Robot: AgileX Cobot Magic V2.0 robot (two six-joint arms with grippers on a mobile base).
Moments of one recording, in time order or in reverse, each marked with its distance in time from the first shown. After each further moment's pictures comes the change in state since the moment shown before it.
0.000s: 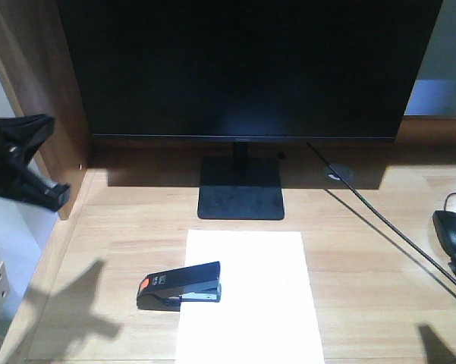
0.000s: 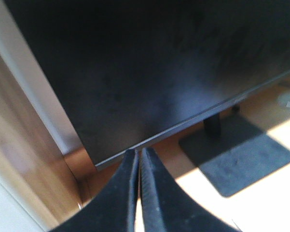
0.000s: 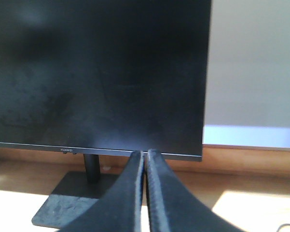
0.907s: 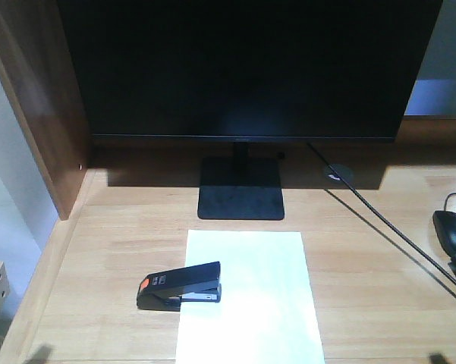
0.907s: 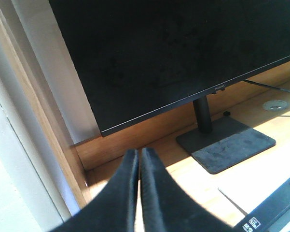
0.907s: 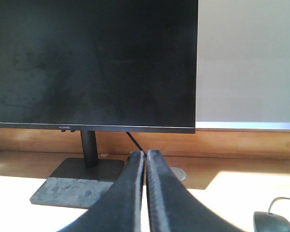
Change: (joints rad) left arm 0.000 -0.616 0.481 0.001 -0.032 -0.003; right arm 0.000 -0.259 0.223 0.003 0.012 0.003
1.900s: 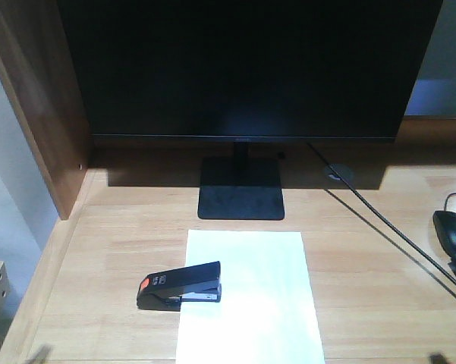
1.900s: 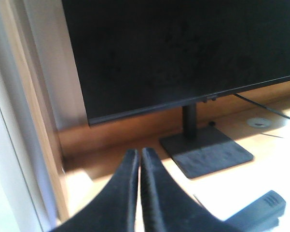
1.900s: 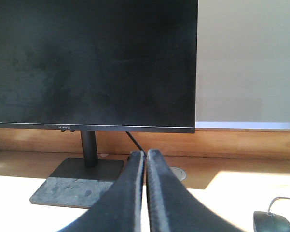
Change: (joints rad) left arm 0.000 0.000 0.000 0.001 0.043 -0.204; right arm 0.000 0.000 0.000 0.000 0.001 0.000
